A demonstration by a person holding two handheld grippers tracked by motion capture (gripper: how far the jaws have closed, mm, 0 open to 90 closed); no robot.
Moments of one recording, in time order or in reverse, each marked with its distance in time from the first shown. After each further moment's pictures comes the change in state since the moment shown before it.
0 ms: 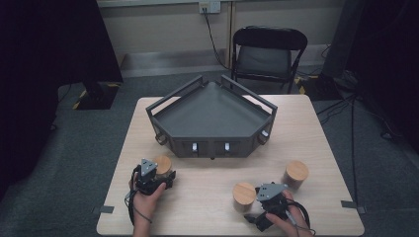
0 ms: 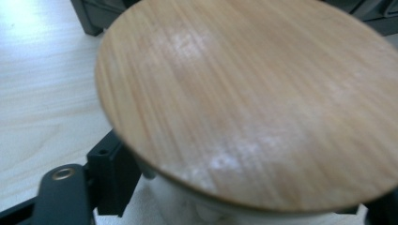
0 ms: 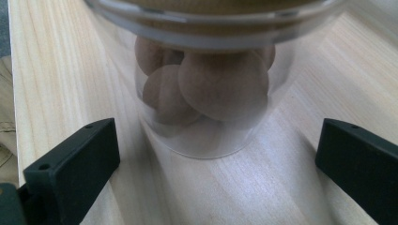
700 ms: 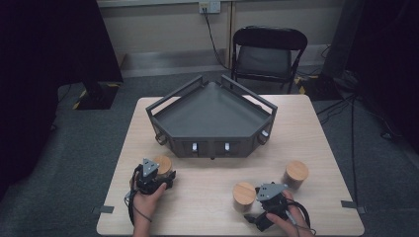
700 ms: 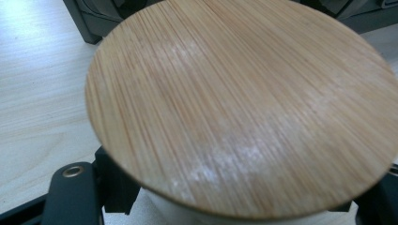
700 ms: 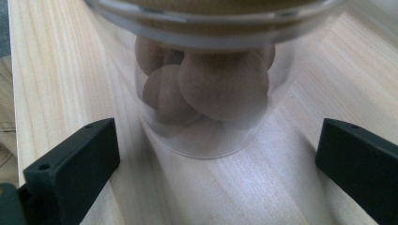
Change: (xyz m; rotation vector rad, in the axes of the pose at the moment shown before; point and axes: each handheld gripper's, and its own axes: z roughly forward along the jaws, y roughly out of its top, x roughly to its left) left arm -0.004 0.004 -0.002 0.010 0.008 0.048; right arm 0.000 0.000 0.000 0.000 0.000 0.000
